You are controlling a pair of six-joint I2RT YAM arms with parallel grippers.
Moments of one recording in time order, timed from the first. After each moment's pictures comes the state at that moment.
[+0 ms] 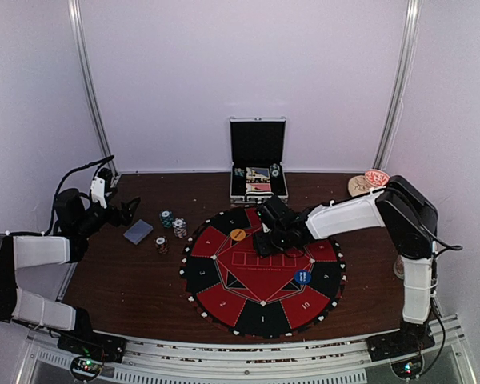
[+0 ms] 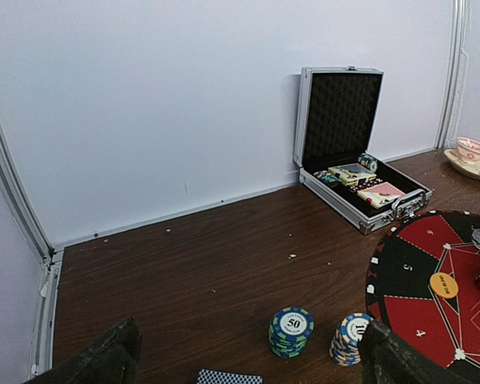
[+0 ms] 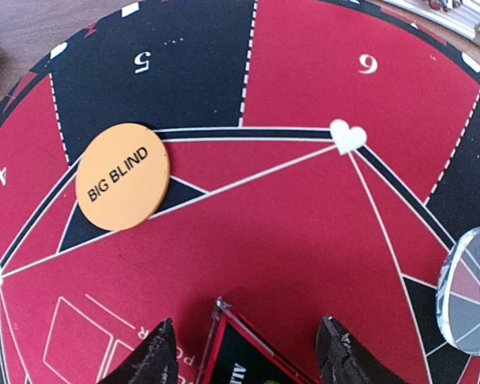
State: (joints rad) left arm 0.01 1.24 0.43 0.69 0.44 0.09; right arm 0.83 2.03 1.27 -0.17 0.19 0.46
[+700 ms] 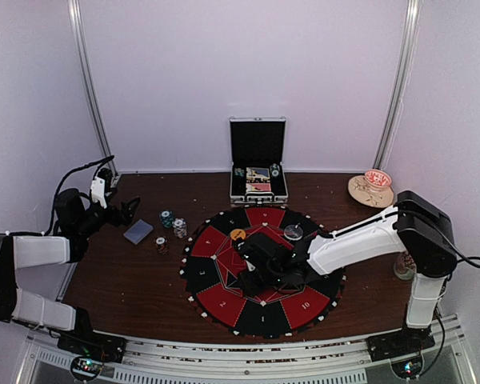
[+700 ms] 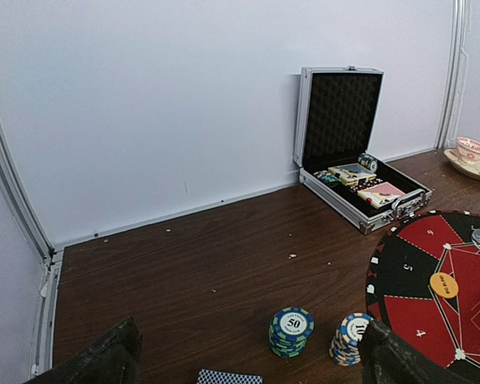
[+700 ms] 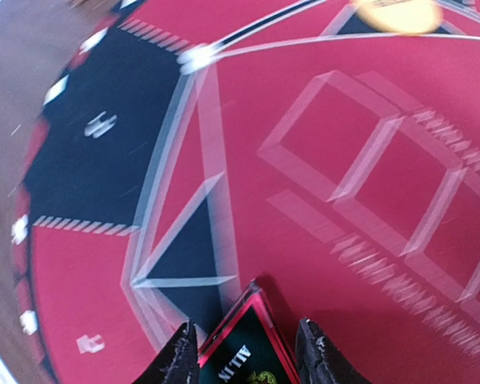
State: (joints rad) left arm 0.01 1.24 0.43 0.69 0.44 0.09; right arm 1.11 1.90 1.10 -0.14 0.13 0.54
